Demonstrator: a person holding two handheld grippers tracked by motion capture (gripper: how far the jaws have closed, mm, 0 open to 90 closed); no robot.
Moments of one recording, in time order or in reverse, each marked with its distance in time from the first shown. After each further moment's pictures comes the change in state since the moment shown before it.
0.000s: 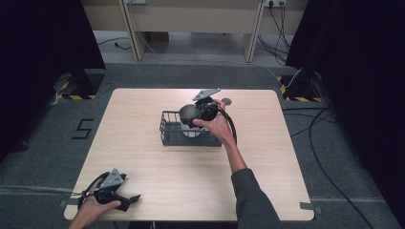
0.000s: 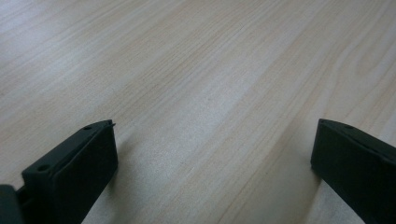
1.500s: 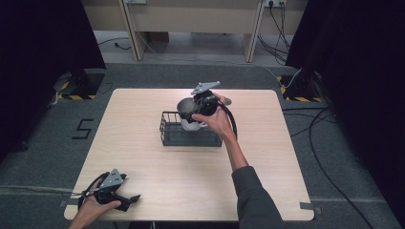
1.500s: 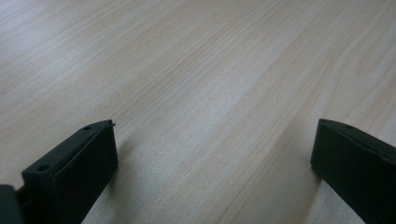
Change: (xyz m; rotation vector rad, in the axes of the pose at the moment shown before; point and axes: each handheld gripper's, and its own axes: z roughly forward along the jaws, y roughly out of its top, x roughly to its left) left arm 0.000 0.000 0.000 0.000 0.002 0.000; right arm 0.008 0.027 -0.019 -0.021 -0.018 -0.044
